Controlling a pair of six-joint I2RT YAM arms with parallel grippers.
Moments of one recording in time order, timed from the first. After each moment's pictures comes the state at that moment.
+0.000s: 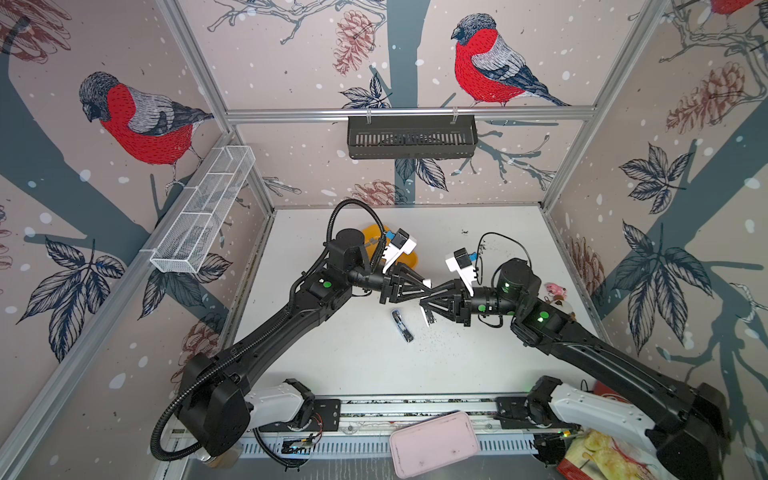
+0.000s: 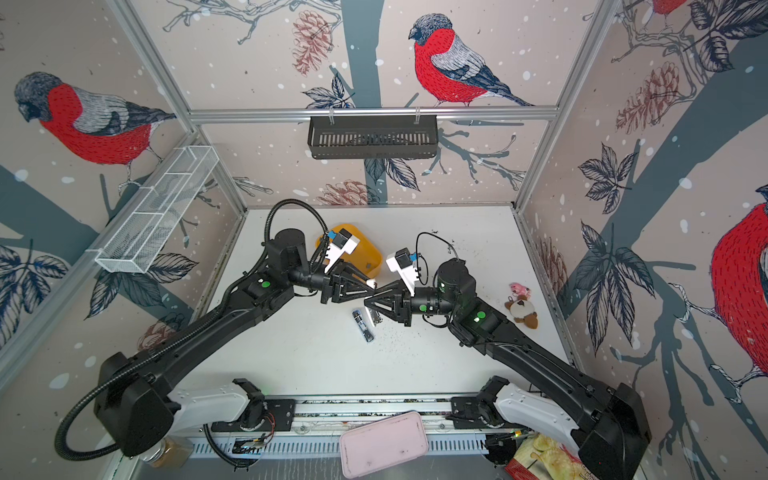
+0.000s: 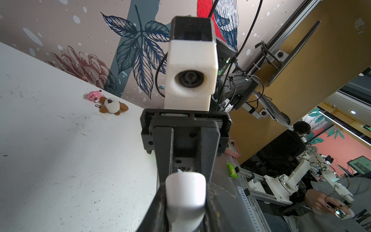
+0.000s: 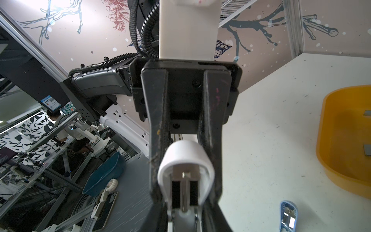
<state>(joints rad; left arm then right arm) -0.60 1.25 0.99 0.06 1.20 -0.39 0.75 0.99 0.74 0.14 -0.80 0.45</state>
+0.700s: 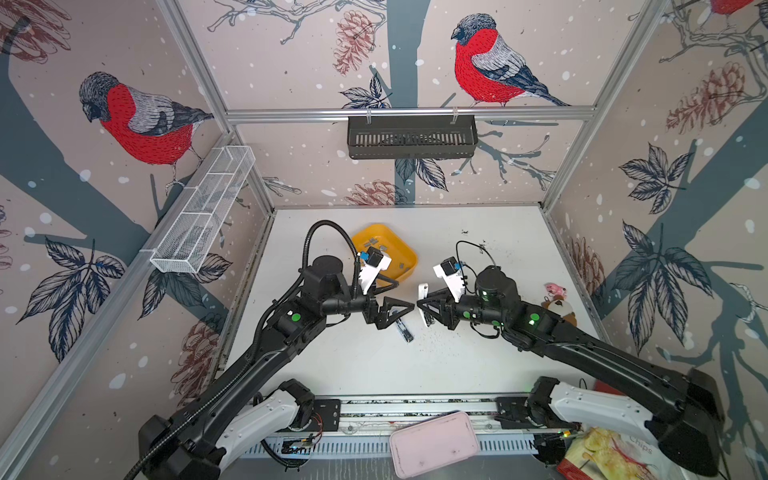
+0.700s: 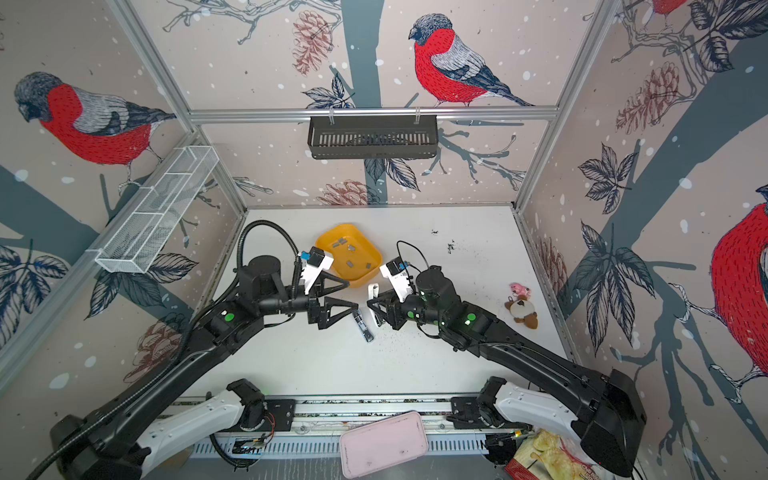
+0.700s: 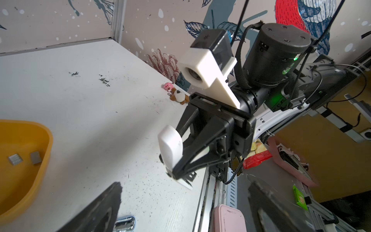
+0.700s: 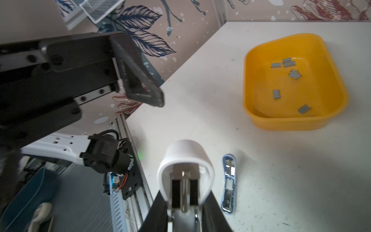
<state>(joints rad) -0.59 0.87 0.80 -0.26 0.72 -0.21 0.88 1.06 0.78 -0.15 -0.29 0.36</state>
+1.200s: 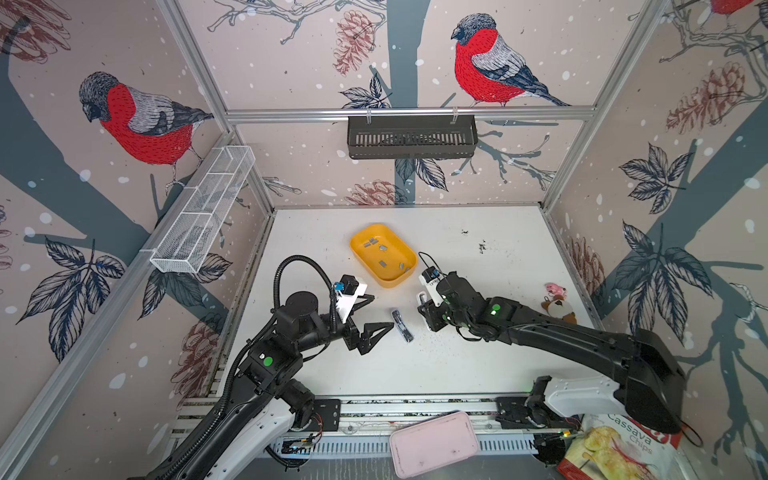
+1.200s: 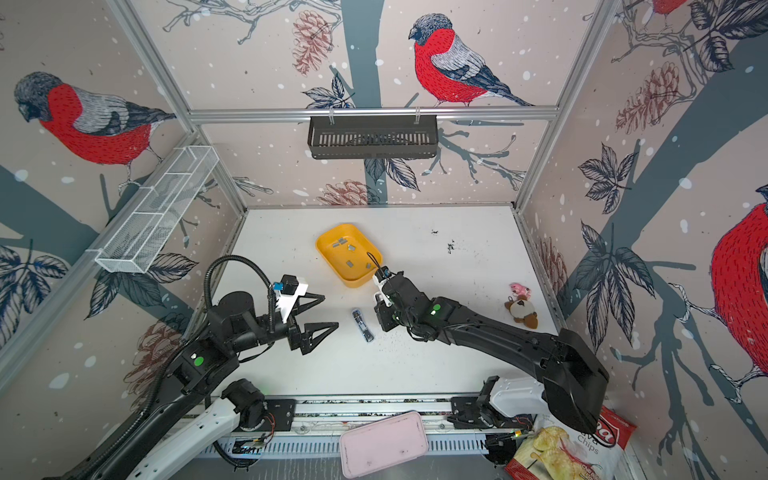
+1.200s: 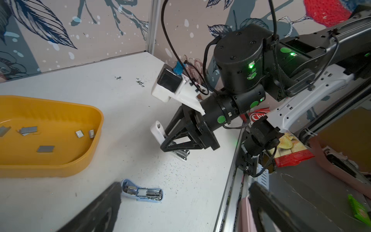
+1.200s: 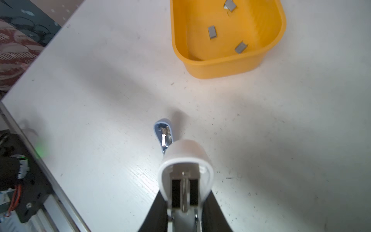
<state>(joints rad) -0.59 0.58 0.63 -0.34 0.54 -0.15 0.95 1.32 0.84 -0.33 0.04 0.36</state>
